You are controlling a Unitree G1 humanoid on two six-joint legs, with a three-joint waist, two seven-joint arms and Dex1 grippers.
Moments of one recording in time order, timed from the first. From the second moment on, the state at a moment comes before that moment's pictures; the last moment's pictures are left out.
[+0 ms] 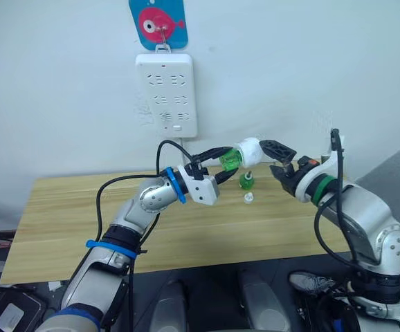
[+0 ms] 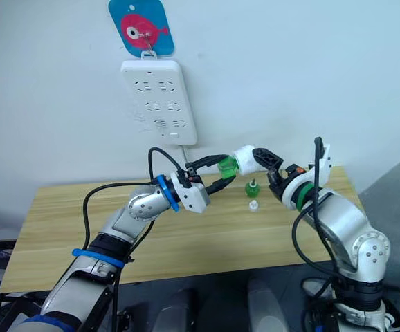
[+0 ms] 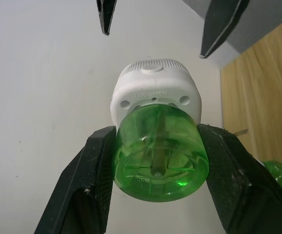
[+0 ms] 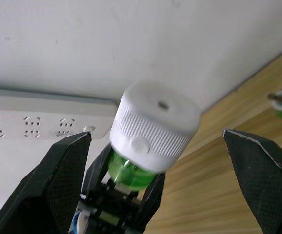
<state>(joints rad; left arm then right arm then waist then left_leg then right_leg) -0.63 0.38 -0.25 0.44 0.40 -0.81 -0.40 -0.34 -0.27 -0.16 -0.51 1.95 0.62 -0.93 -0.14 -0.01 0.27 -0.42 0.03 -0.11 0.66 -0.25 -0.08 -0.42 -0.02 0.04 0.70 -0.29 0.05</state>
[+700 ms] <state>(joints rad) -0.63 0.37 -0.27 0.44 0.41 -0.82 -0.35 -0.41 -0.16 -0.05 -0.44 1.80 0.48 -0.89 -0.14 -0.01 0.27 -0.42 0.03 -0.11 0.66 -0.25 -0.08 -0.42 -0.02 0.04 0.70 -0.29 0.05</state>
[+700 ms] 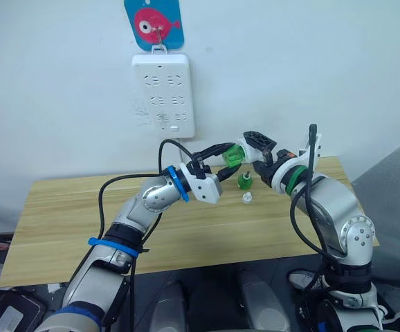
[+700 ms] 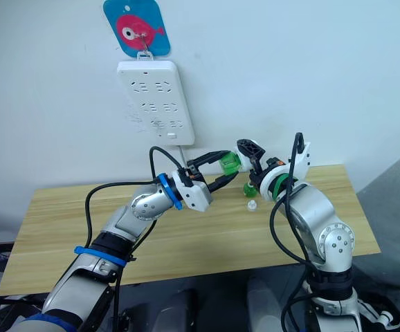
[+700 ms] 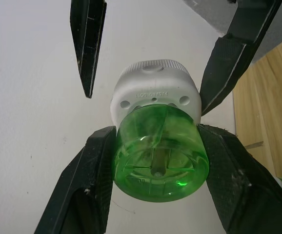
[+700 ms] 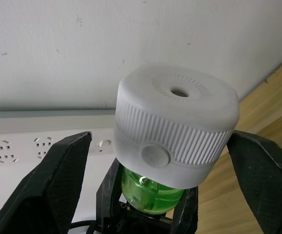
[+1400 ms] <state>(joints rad) -0.62 0.41 -0.28 0.44 0.45 -0.89 -0.31 -0.42 -0.15 -0.05 -0.41 1.84 0.47 -0.94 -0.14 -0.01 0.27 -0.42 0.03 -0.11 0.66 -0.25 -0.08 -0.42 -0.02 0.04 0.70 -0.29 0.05</state>
